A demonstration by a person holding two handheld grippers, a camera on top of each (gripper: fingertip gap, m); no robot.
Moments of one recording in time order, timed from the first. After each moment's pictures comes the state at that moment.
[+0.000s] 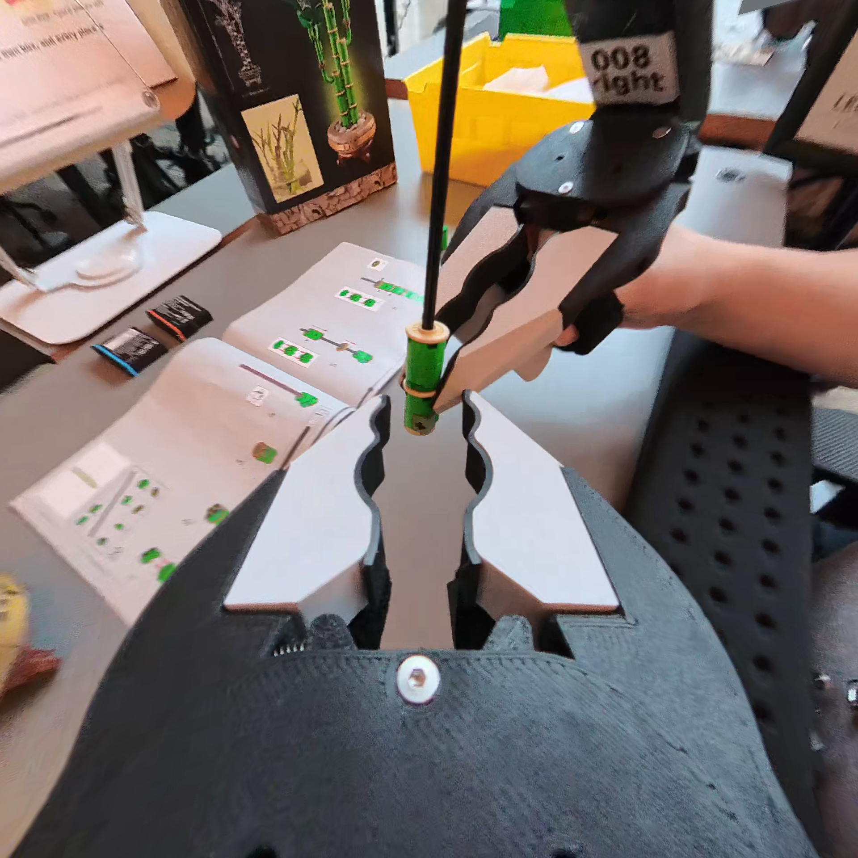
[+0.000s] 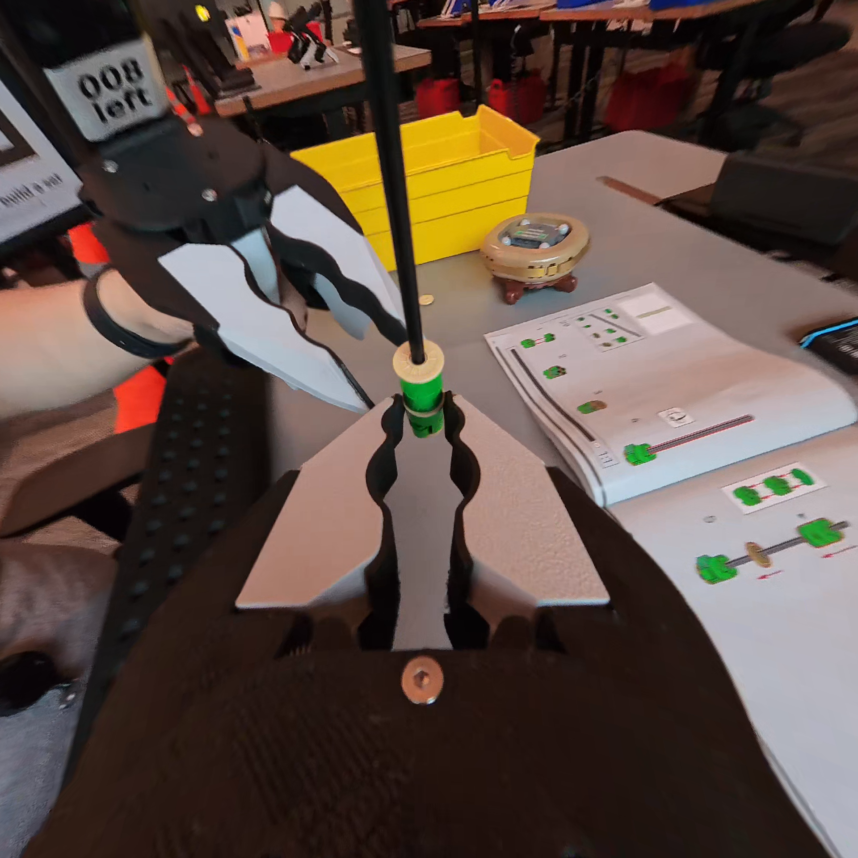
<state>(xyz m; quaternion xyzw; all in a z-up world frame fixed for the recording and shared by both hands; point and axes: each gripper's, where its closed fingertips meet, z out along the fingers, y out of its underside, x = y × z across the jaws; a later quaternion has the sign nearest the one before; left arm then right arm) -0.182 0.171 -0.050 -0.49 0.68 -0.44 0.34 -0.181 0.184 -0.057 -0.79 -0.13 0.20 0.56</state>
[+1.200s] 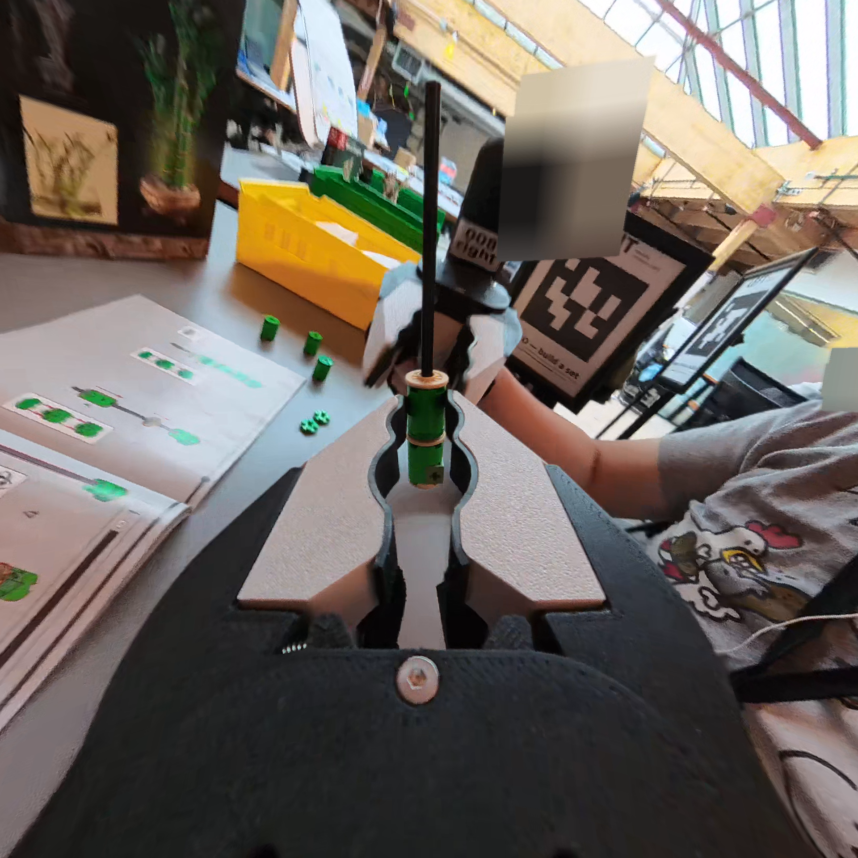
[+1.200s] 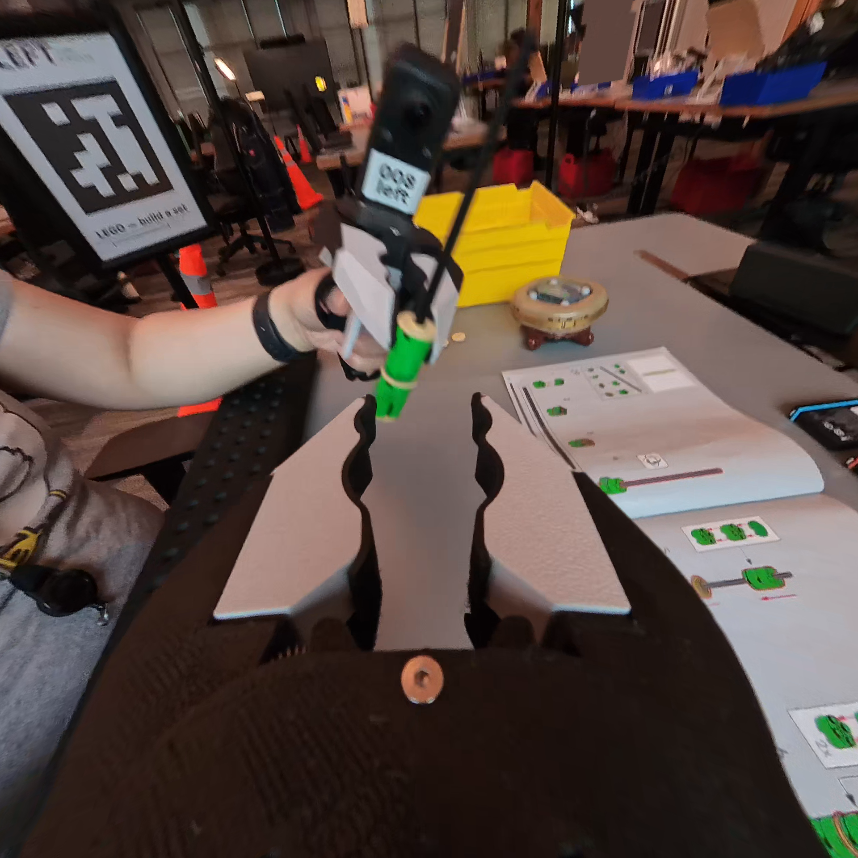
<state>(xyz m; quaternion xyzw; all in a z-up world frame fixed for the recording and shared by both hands) -0.163 0.157 -0.014 -0.44 0.58 -0.68 0.10 -0.158 0.156 -0.025 -0.74 -0.20 0.24 0.60</state>
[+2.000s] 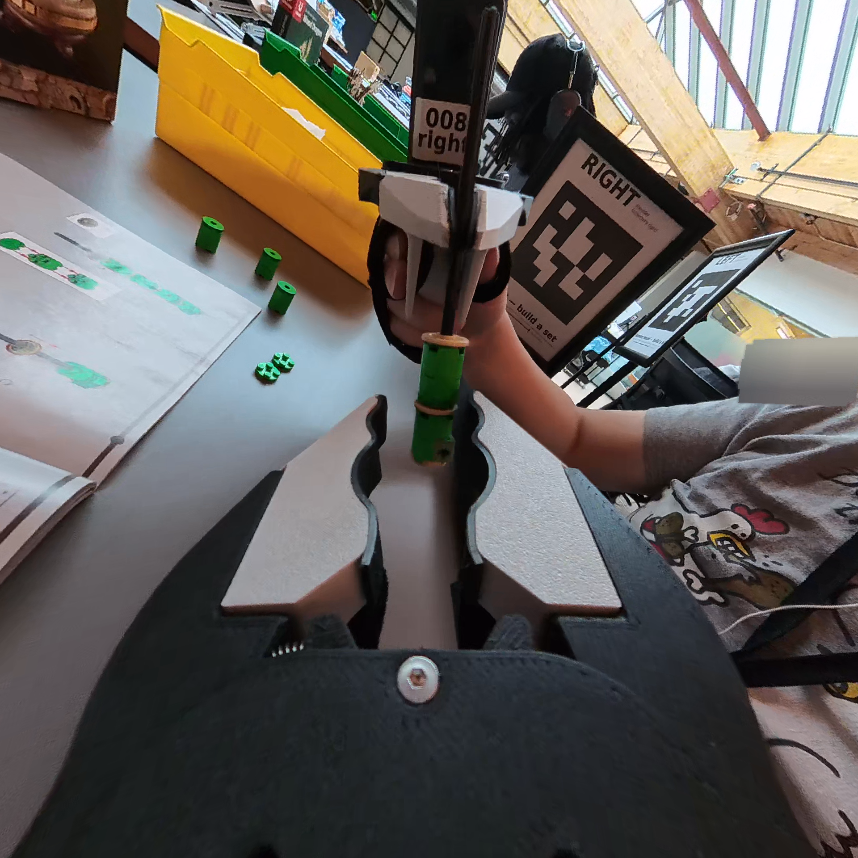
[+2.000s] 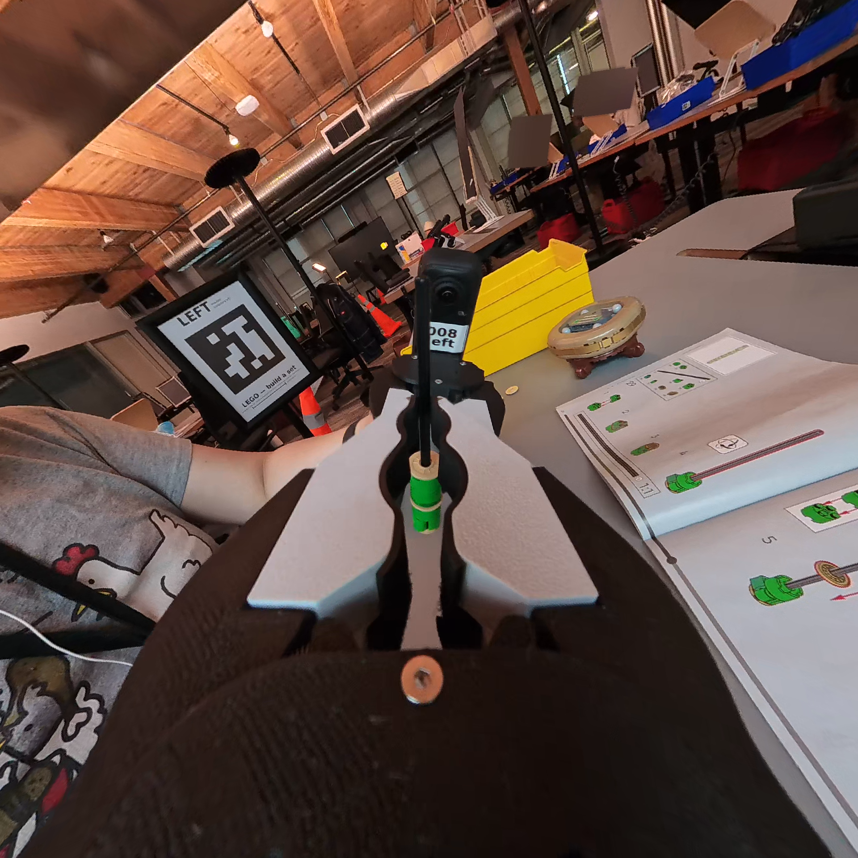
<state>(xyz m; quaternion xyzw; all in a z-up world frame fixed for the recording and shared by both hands) -0.146 0.123 -0.058 -0.44 0.59 -0.68 0.01 -0.133 0.154 -0.001 -0.68 -0.06 0.42 0.60</state>
